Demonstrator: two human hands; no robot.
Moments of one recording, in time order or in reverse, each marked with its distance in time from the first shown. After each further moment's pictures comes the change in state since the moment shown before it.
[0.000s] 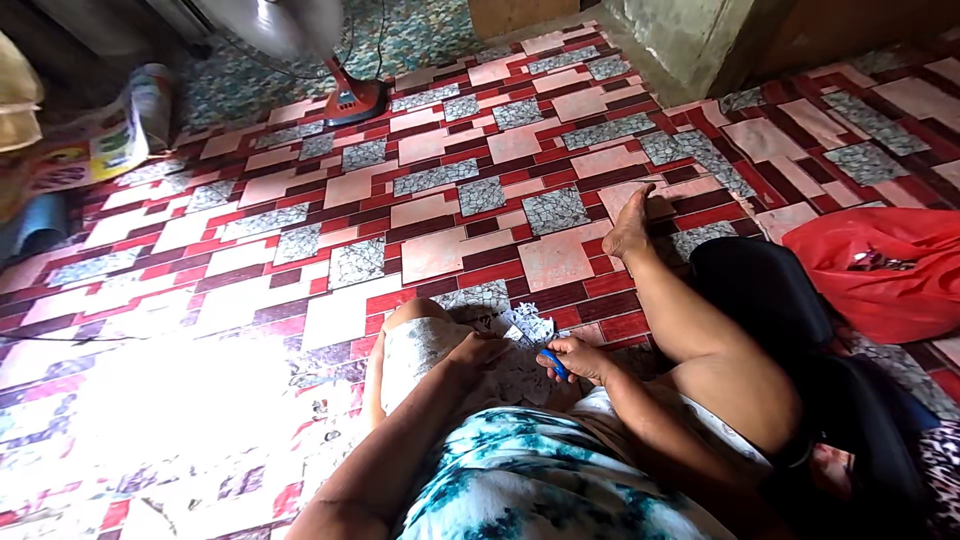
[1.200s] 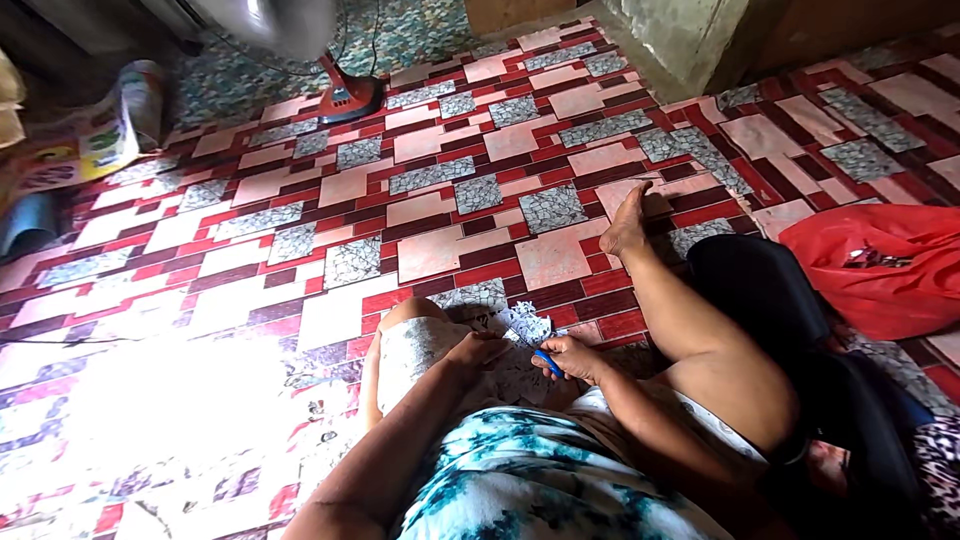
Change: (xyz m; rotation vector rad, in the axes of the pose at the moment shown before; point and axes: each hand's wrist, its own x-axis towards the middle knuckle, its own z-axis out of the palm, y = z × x) left_hand 0.001 0.000 0.002 0.015 -0.021 -0.005; right_hand 0.001 -0.003 0.006 -0.019 0.028 -0.035
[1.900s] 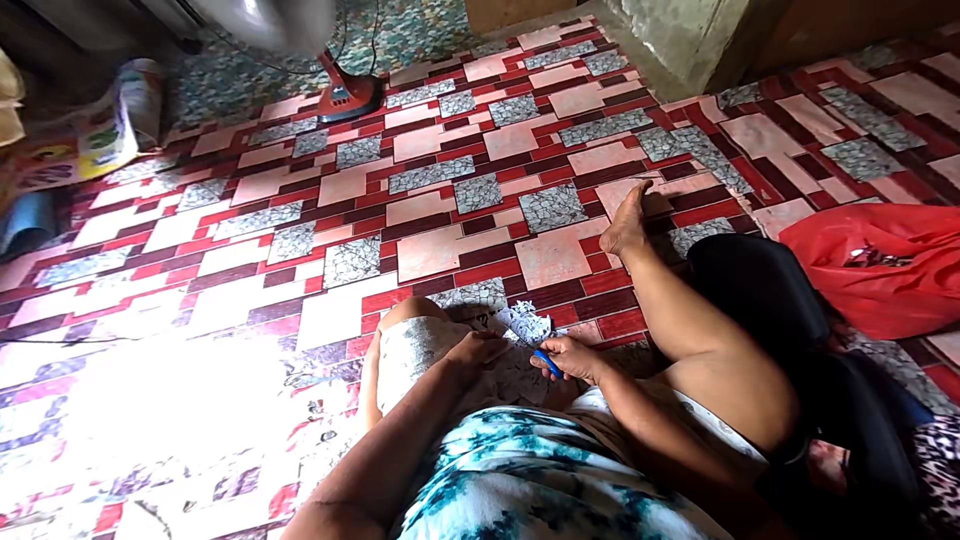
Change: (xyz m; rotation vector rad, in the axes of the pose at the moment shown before) left_hand 0.002 -0.002 -0.001 -0.008 -0.005 0.016; right_hand 0.001 0.001 -0.001 -0.020 -0.031 0.012
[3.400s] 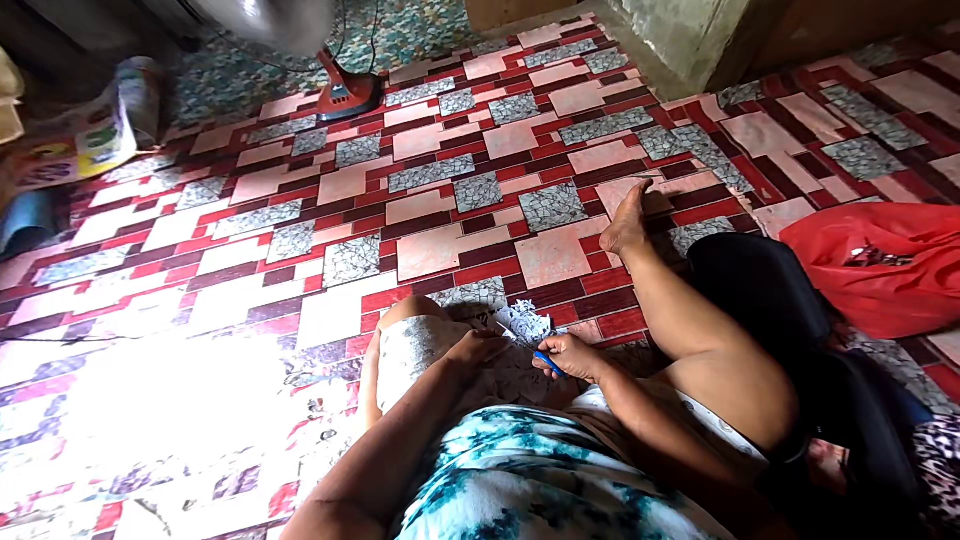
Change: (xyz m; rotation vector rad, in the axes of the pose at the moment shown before) left_hand 0.001 -0.001 0.001 -0.002 0.018 0.007; right_hand 0.000 0.002 0.003 0.041 0.039 -0.077
